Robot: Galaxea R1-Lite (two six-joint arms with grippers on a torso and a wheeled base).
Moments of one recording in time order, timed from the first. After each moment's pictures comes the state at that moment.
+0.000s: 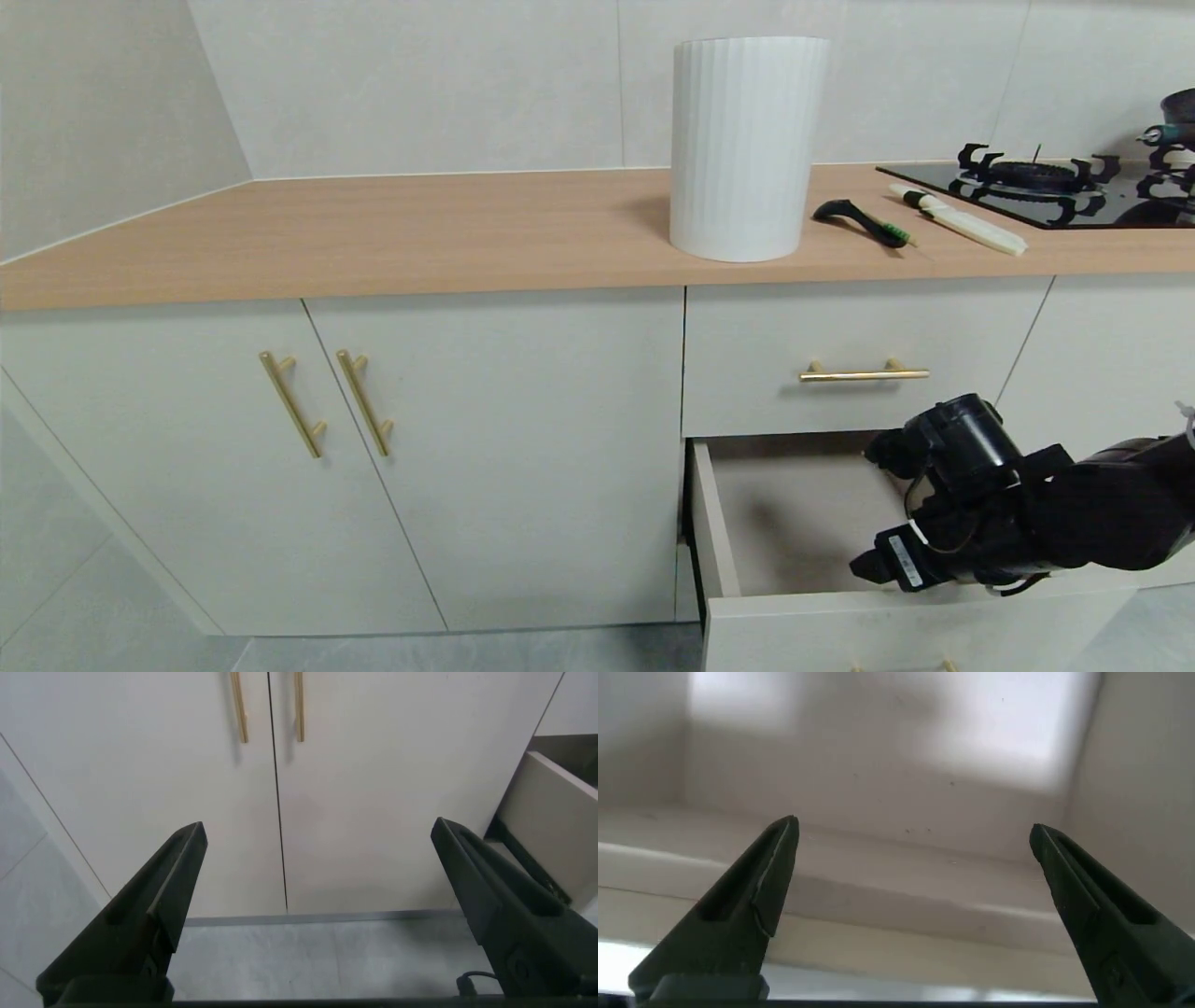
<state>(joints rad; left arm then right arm) 0.00 0.00 0.00 0.00 0.01 0.01 0.36 1.87 -0.76 -0.08 -0.16 0.03</state>
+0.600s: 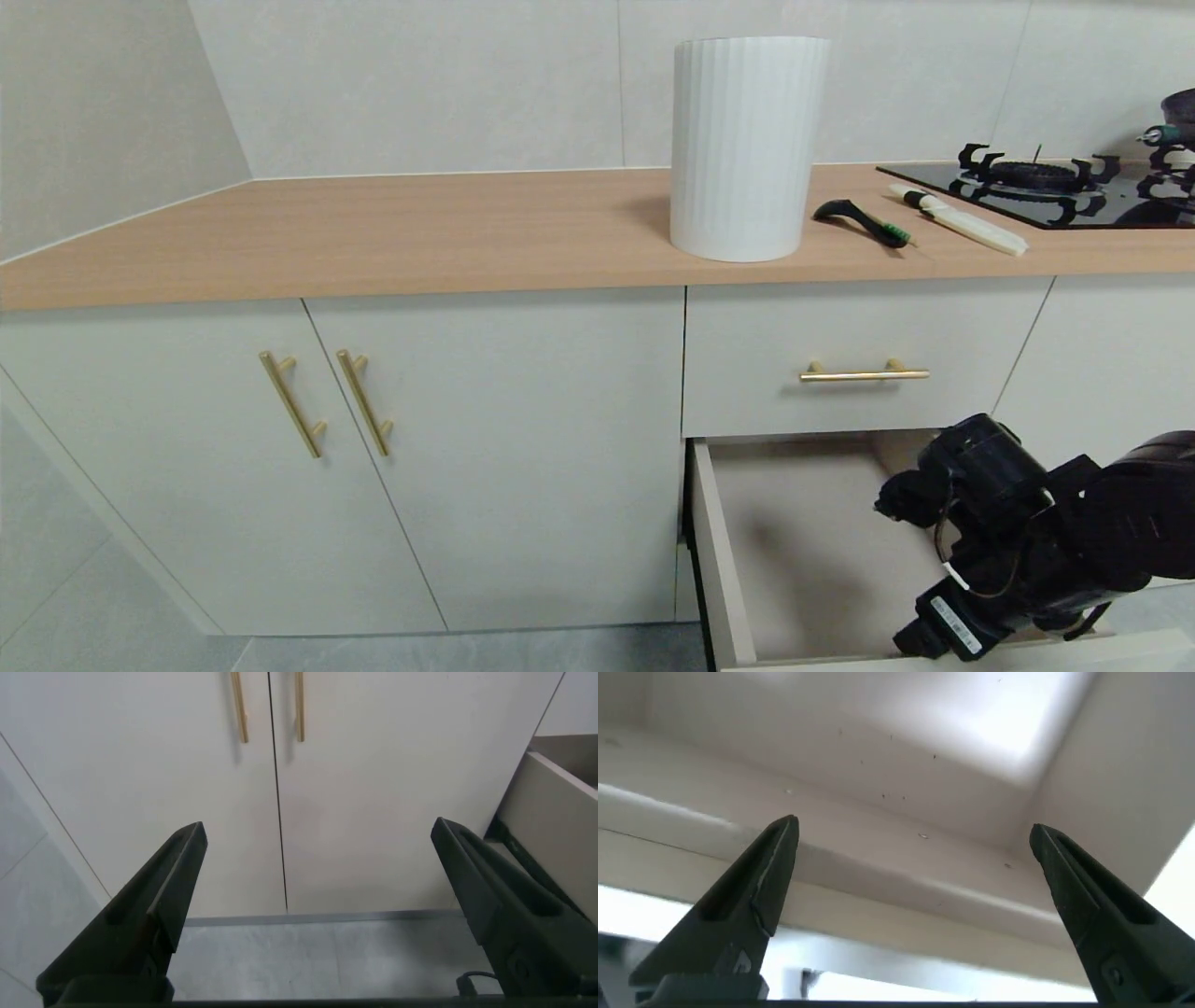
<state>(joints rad) 0.00 0.00 0.00 0.00 0.01 0.01 0.41 1.77 -0.76 0.22 -0.16 -0.10</state>
